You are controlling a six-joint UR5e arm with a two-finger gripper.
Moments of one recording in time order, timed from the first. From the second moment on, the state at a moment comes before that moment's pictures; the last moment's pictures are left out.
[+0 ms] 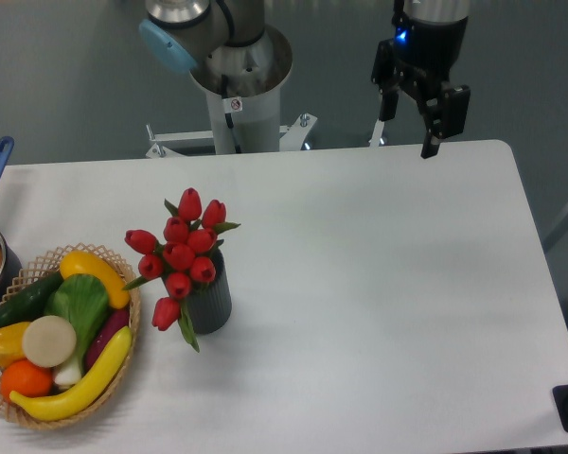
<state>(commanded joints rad) 2.82 -1.54 -1.58 -1.39 1.33 1.89</state>
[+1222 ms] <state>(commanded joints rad) 2.81 -1.47 -1.83 -1.24 0.98 1.52</state>
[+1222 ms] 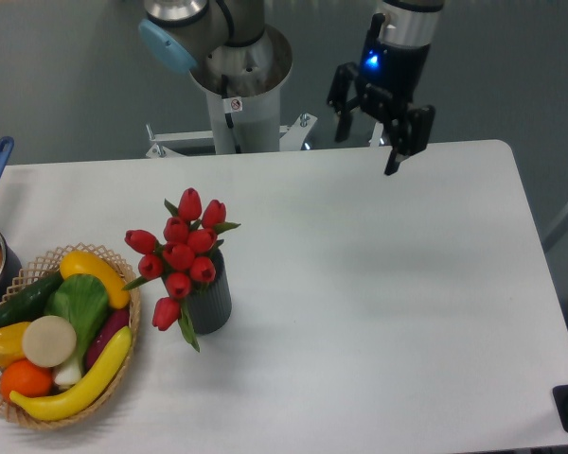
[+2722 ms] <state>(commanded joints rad) 2.65 -1.62 -2.07 -0.92 0.64 1.45</state>
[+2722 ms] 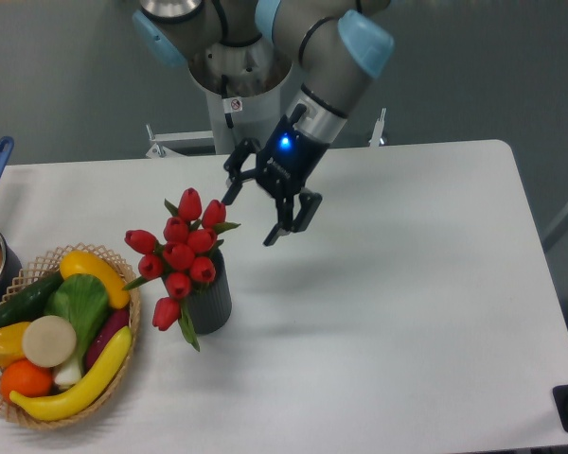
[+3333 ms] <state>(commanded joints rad) 2.62 -1.68 -2.06 -0.90 0.56 1.39</state>
